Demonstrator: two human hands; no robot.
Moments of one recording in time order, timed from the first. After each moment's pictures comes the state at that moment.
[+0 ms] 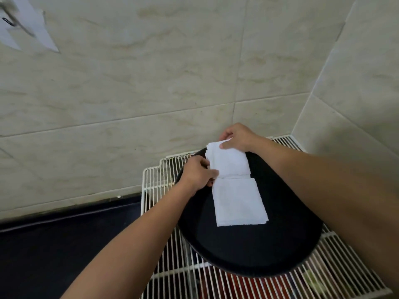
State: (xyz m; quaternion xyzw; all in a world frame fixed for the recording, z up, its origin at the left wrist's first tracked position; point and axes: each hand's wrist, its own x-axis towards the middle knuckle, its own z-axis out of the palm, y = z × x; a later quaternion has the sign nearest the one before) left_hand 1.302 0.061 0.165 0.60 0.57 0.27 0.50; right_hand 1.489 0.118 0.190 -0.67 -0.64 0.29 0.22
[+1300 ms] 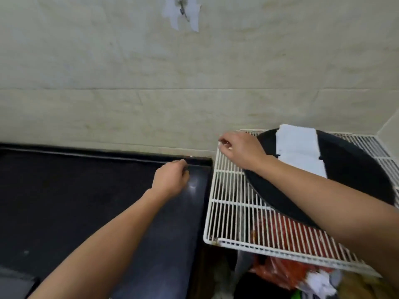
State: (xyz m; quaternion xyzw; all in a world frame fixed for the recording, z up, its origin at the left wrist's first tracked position) left_hand 1.067 -0.083 0.160 0.72 0.68 0.13 0.03; right_hand 1.292 -0.013 0.203 -0.48 -0.85 0.06 0.23
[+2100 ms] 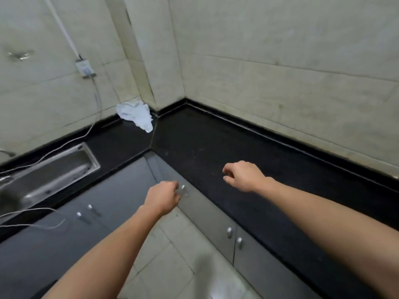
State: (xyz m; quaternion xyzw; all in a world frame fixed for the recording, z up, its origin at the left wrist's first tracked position) left_hand 0.562 -0.509 0.146 0.45 0.89 0.01 0.02; right_hand 0.724 -0.294 0.158 -0.22 -0.97 0.12 0.03
